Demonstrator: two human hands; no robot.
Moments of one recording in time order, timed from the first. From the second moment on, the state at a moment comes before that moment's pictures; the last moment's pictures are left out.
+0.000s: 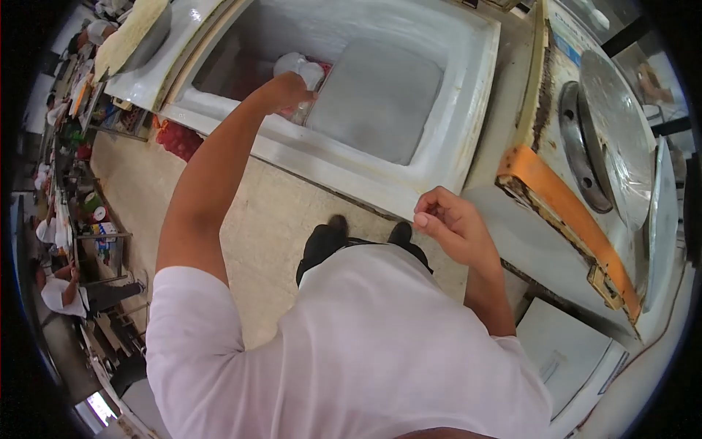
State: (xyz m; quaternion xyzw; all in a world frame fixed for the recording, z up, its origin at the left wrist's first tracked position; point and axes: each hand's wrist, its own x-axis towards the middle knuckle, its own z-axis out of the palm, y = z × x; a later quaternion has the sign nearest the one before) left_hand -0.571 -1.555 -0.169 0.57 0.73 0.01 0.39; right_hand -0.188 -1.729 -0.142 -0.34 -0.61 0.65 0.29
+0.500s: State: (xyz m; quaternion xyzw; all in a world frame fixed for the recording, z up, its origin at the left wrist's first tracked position) left_hand -0.626 -1.463 -0.362 0.39 0.66 -0.20 0.62; right_hand -0.338 -1.722 -0.143 -0.56 -0.36 0.59 0.46
